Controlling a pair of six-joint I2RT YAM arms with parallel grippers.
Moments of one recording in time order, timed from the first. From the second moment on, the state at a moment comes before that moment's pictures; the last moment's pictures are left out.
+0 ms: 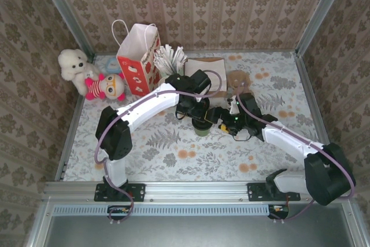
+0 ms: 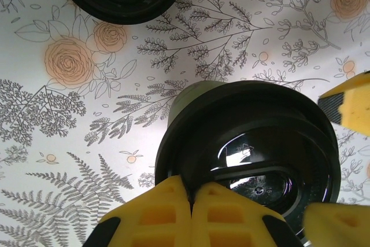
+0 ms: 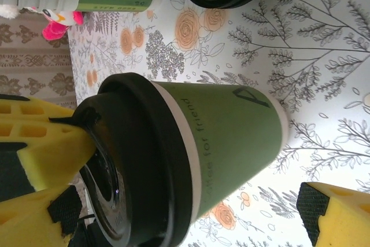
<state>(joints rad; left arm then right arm) -0.89 1.89 1.71 -1.13 0.08 -0.44 0.42 1.28 0.67 -0.15 -0.51 0.89</state>
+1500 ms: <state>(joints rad) -0.70 1.59 1.19 -0.66 0.39 -0.64 0.44 1.36 0.69 -0.17 -0.46 0.84</state>
